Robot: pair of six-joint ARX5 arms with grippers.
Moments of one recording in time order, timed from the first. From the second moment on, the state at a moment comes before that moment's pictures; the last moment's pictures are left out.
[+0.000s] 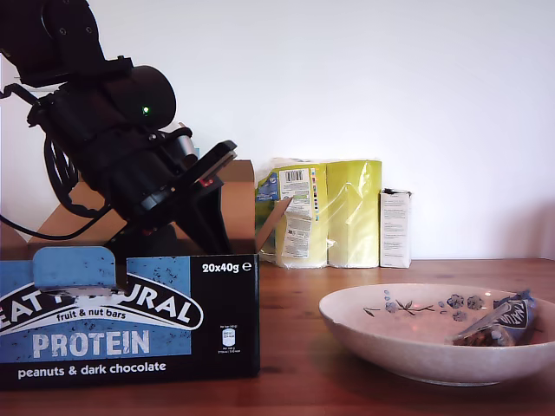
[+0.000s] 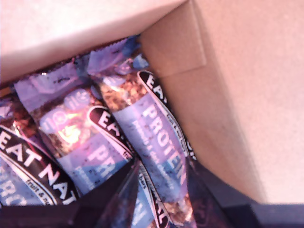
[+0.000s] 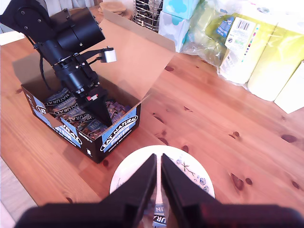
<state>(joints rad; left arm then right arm) -0.49 1.76 1.06 -0.40 0.53 -0.31 0.56 0.59 1.02 -0.88 -0.07 -0.20</state>
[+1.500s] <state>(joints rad) -0.48 1.58 1.09 -0.71 0.07 -0.31 0.56 0.59 1.01 -0.91 -0.07 -0.20</state>
